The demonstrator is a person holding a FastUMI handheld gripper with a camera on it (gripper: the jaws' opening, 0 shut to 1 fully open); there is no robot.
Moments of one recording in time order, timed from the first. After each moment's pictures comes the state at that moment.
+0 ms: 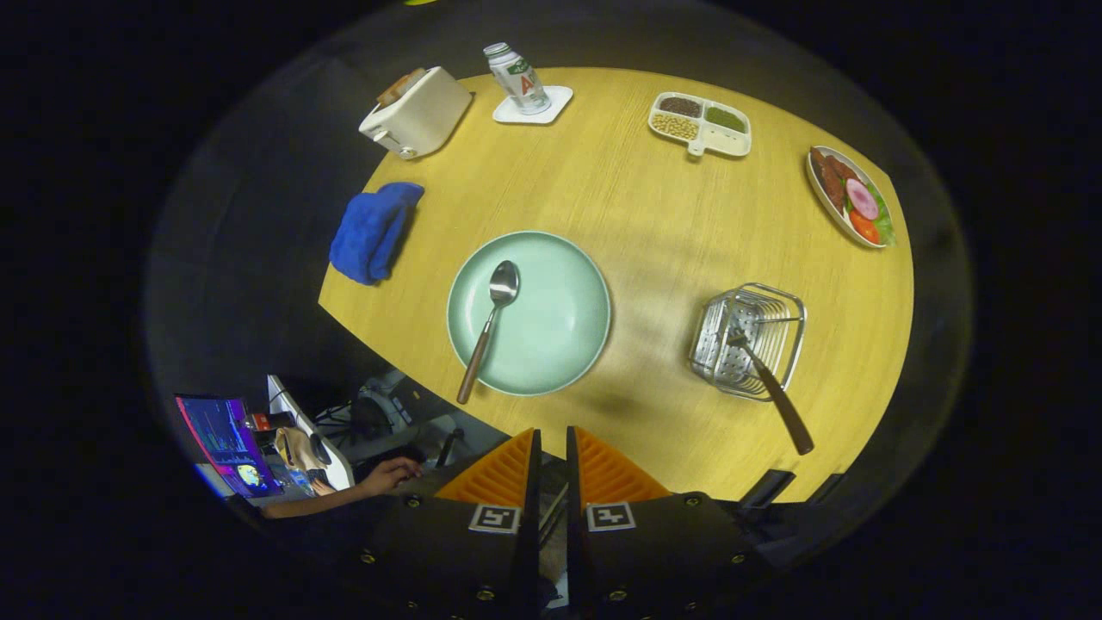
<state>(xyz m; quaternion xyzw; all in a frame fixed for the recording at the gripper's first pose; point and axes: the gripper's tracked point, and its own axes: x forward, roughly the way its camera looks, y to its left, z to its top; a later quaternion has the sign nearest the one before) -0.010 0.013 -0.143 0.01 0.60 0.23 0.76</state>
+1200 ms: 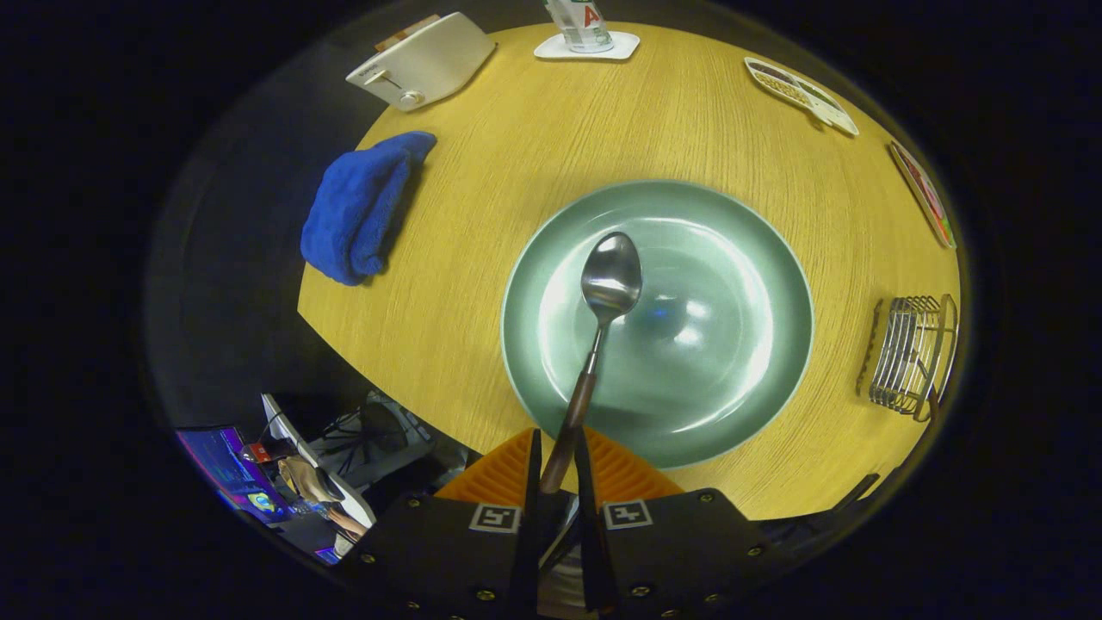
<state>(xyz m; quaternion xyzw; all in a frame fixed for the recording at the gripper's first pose) 0.004 0.152 -0.258 0.02 0.64 0.22 0.74</state>
